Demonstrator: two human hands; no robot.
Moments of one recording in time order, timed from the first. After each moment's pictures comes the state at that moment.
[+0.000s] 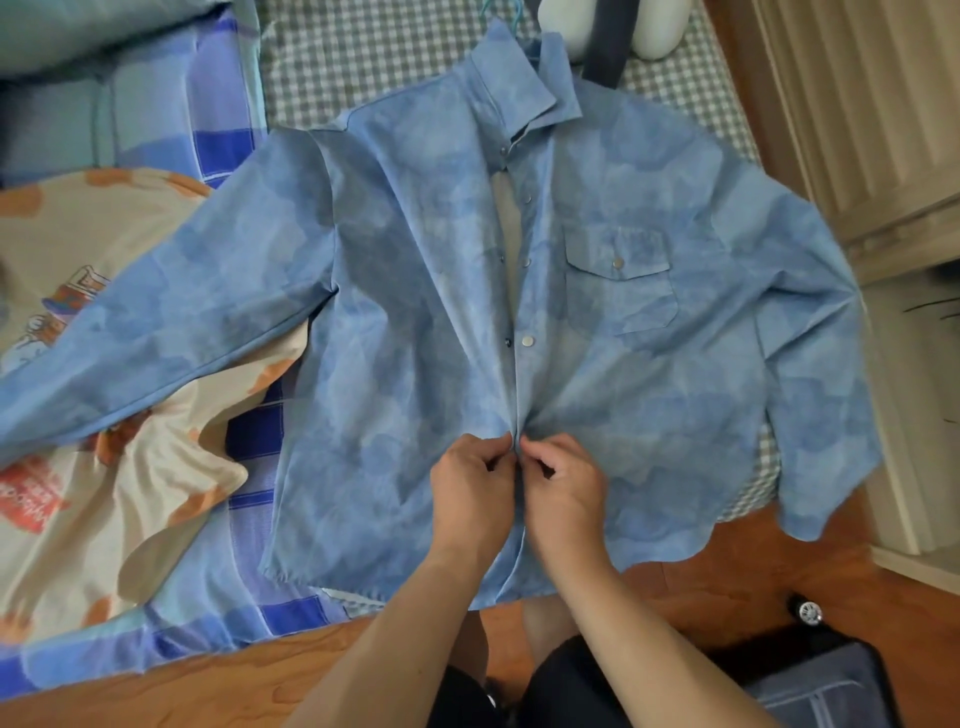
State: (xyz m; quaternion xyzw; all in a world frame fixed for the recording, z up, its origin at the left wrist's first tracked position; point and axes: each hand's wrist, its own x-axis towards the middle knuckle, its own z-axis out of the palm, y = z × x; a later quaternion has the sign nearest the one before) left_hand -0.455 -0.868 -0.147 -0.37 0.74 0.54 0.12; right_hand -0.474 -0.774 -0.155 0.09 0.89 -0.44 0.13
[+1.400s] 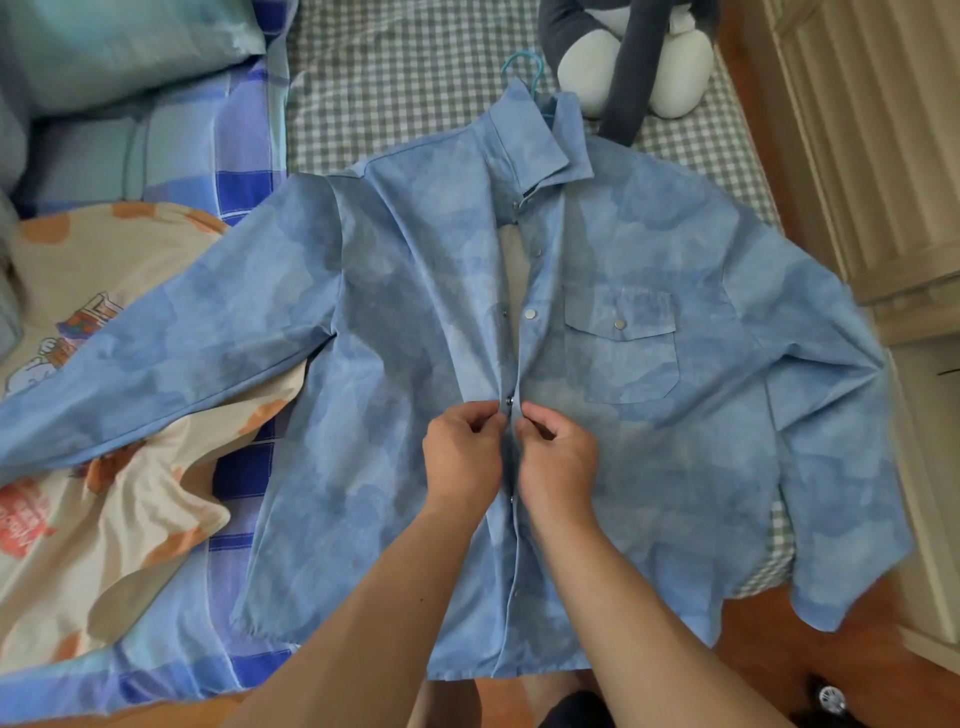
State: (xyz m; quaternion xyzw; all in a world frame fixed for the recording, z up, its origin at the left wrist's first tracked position) left_hand -0.544 -0.884 -0.165 -0.45 0.67 0.58 0.07; right_hand -0.566 -0.801 -0.179 0.22 0.79 -0.54 0.17
